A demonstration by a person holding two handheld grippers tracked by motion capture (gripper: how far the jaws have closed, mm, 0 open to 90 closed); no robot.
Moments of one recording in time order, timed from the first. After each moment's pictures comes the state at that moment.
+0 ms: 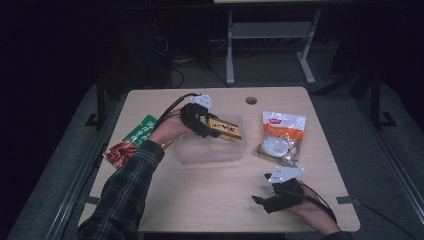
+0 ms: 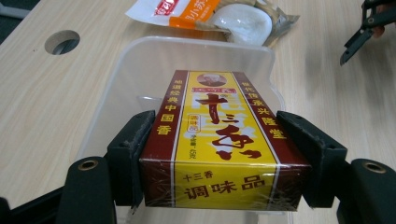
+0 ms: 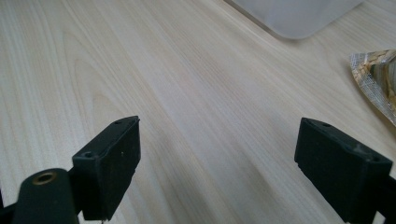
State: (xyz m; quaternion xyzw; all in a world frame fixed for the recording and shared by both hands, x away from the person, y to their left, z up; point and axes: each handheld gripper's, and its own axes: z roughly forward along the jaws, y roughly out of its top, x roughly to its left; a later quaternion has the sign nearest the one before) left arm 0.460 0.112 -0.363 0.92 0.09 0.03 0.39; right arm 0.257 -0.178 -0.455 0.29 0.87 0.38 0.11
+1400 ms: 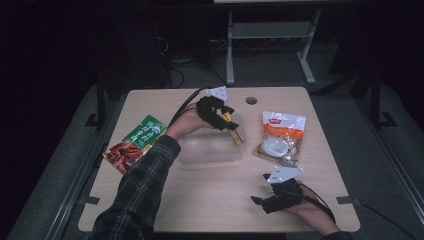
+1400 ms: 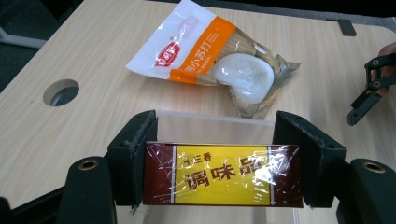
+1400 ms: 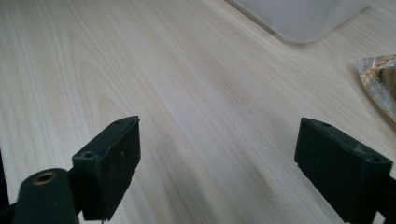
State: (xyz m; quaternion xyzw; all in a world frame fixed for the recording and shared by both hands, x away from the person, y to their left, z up) left arm 0.472 0.066 -0.354 0.90 0.08 0.03 0.42; right arm 0.257 -0.175 -0.454 0.29 0.87 0.39 0.11
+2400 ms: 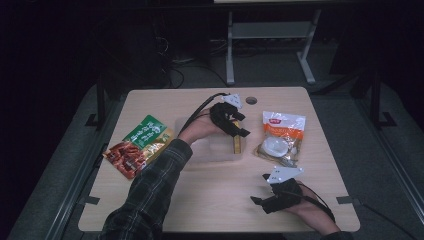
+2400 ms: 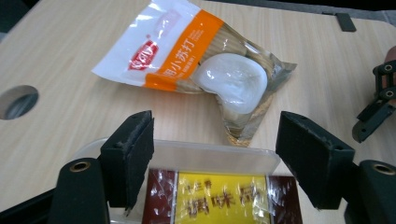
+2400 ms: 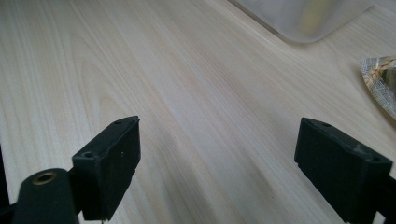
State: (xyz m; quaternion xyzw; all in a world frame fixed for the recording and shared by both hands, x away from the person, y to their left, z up) left arm 0.467 0.032 -0.373 0.91 0.07 0.01 0.42; right arm 0.257 -0.175 -0.455 0.28 0.87 0.38 0.11
